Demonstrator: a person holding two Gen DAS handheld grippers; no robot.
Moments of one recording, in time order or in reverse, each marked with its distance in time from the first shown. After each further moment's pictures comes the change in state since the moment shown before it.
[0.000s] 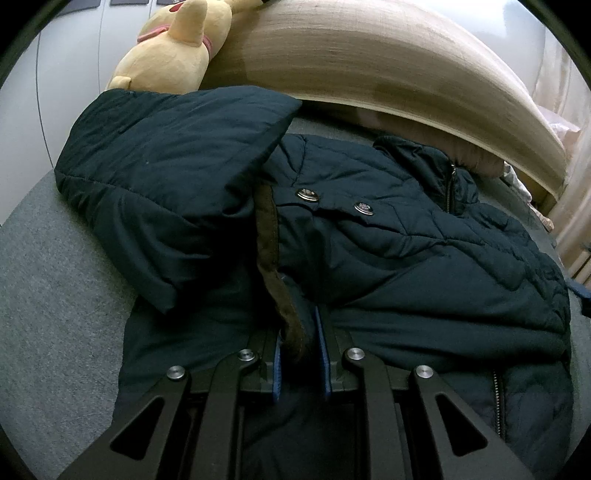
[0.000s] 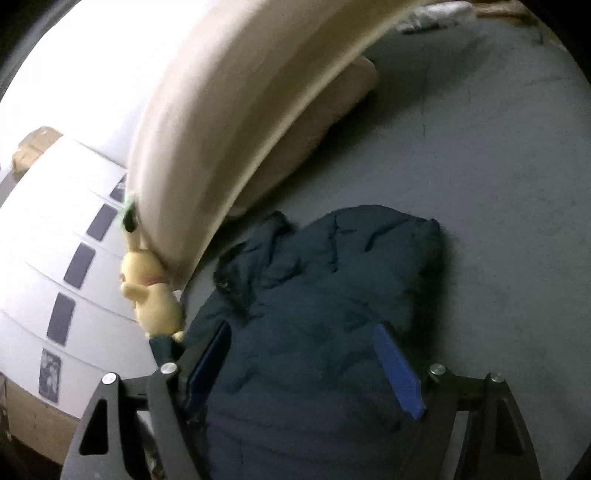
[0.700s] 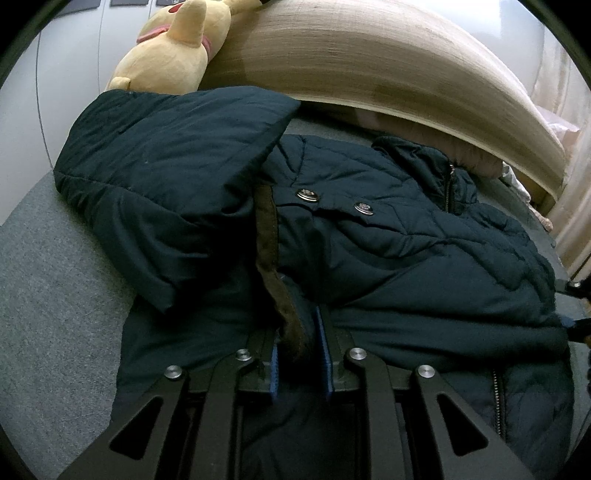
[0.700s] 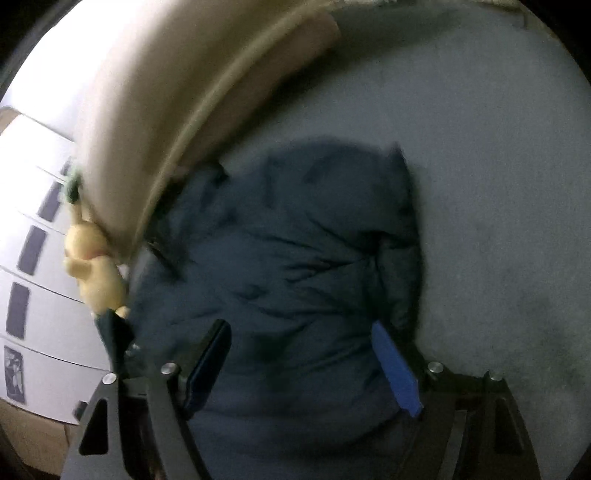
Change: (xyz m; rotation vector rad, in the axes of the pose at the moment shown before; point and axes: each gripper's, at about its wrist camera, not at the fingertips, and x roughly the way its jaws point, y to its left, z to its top) left arm -0.001 0.000 0.000 0.003 -0.005 -0.012; right arm 0.043 -0.004 -0.032 -0.001 0.117 -0.162
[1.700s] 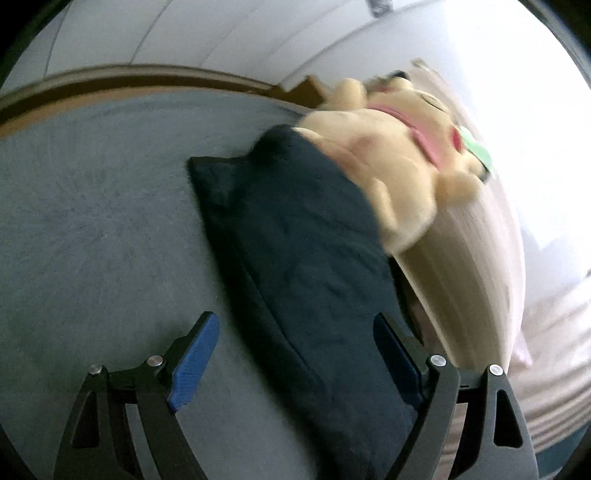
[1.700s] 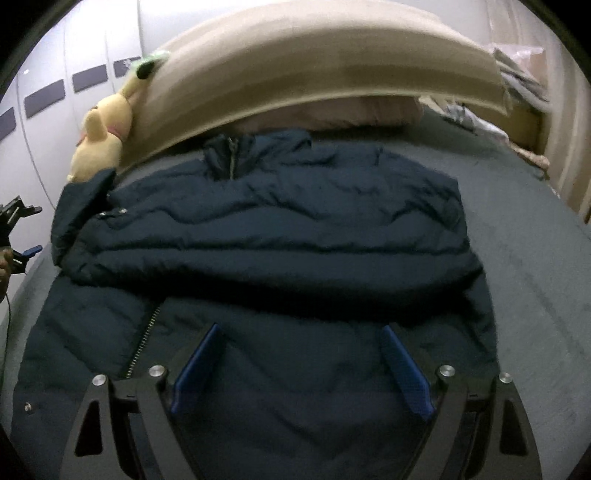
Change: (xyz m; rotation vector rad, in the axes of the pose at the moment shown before) left arm -0.002 0.299 0.100 -0.760 -0.064 -0.270; right arm 0.020 0.106 -0.157 -0.511 -0.248 -0.297
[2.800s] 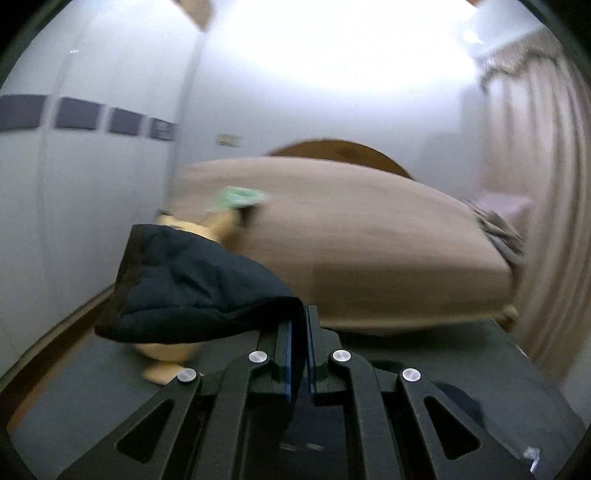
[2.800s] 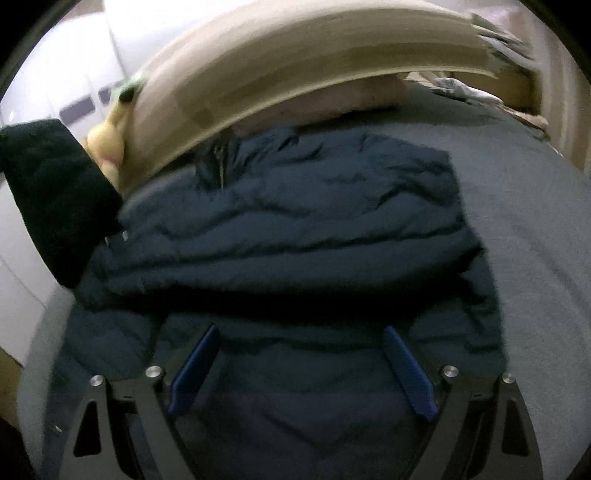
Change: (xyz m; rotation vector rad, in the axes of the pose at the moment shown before) left arm -0.098 -0.320 -0.185 0.906 -0.350 -0.039; right arm -0.005 -0.024 0.002 0.155 -0.005 0.092
